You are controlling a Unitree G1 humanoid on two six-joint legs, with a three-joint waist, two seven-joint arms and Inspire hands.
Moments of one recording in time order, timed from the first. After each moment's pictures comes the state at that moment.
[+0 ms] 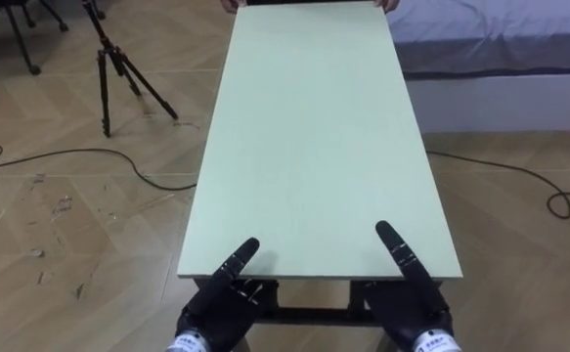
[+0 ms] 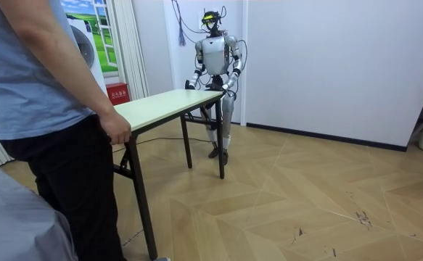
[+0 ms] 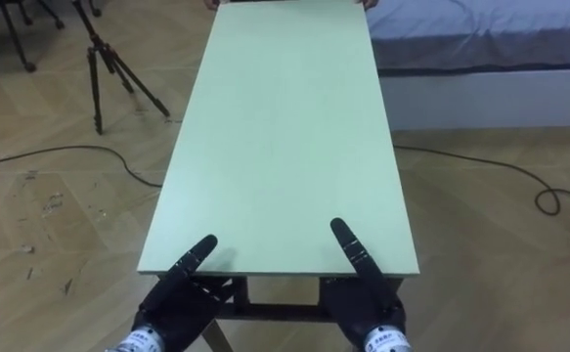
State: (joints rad) left arm 0.16 0.18 -0.23 0.43 -1.52 0.22 -0.14; right arm 0.25 -0.21 0.17 0.27 1.53 0.10 0.15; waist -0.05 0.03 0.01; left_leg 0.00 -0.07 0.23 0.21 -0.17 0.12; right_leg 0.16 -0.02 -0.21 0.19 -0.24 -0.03
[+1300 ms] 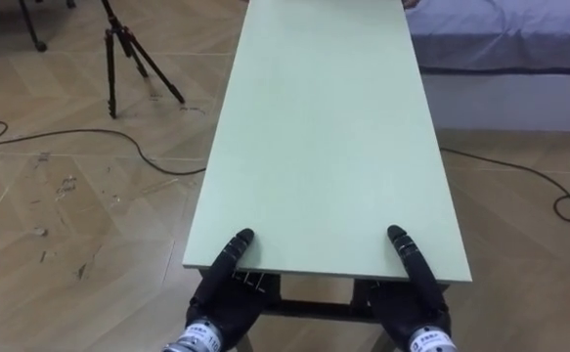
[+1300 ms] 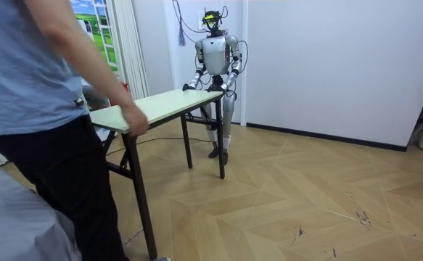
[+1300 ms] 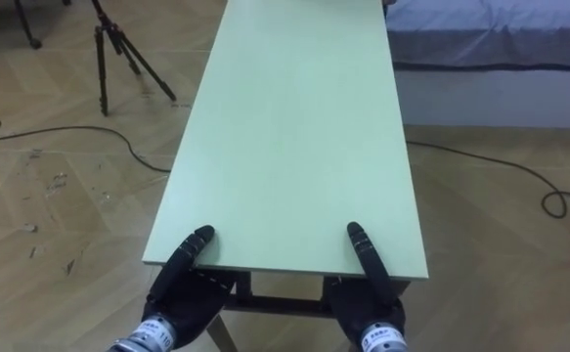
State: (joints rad) left arm 0.16 0.12 -0.20 0.37 -1.52 0.20 -0.05; right arm 0.24 -0.16 0.17 0.27 1.49 0.02 0.01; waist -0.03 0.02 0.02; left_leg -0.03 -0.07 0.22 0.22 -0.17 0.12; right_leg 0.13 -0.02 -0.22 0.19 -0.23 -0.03
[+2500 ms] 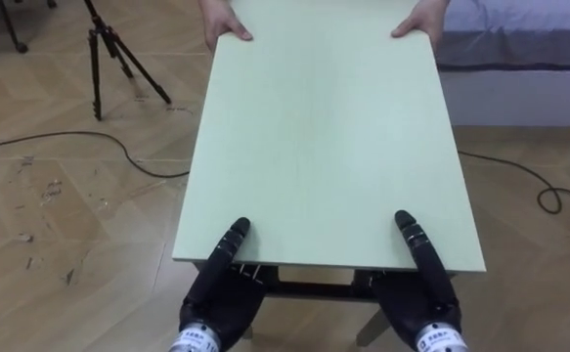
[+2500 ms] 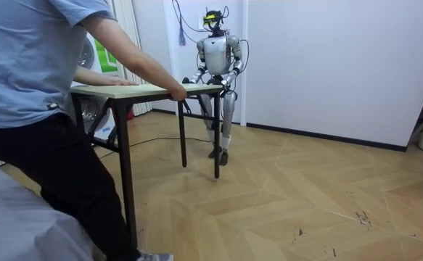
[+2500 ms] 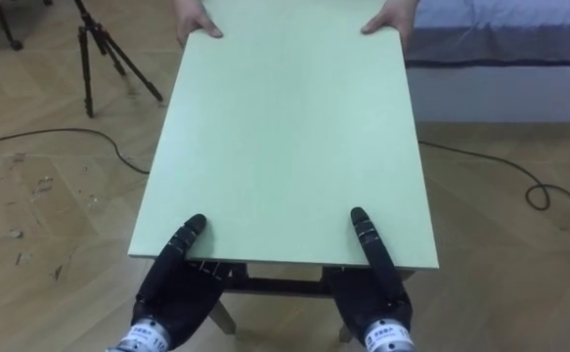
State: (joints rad) left arm 0.32 0.12 -0.25 0.10 -1.42 0.10 -0.04; right arm 0.35 -0.18 0.20 0.05 1.45 -0.03 0.00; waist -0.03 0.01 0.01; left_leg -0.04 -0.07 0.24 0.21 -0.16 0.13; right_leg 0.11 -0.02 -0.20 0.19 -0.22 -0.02
